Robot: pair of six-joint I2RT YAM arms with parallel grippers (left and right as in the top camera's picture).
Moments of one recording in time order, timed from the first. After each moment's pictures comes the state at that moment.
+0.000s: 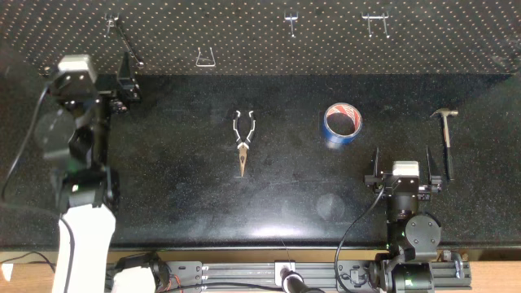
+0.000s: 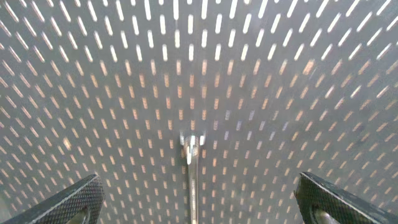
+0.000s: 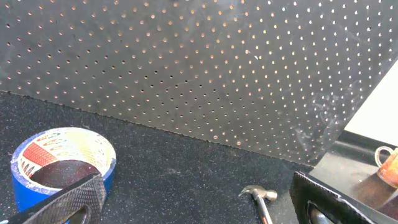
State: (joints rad) left arm 0.21 1.04 0.65 0.38 0.16 -0.01; right arm 0.01 0.01 0.01 -0.05 0.12 -0.36
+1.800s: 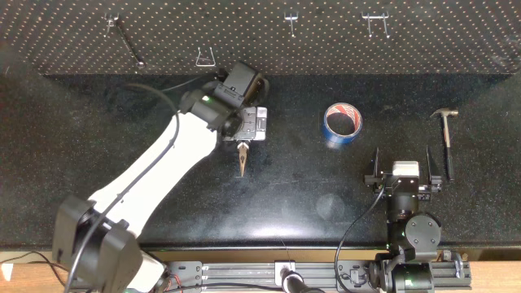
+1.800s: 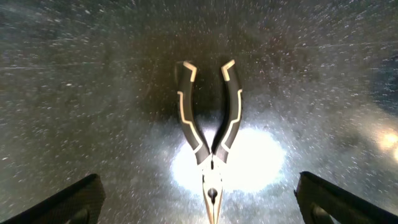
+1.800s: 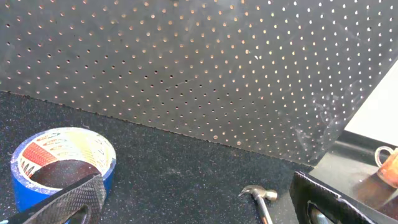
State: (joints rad) left arm -0.55 1.70 1.35 -0.93 -0.13 -0.50; right arm 0.01 0.01 0.01 -0.05 0.12 -0.36
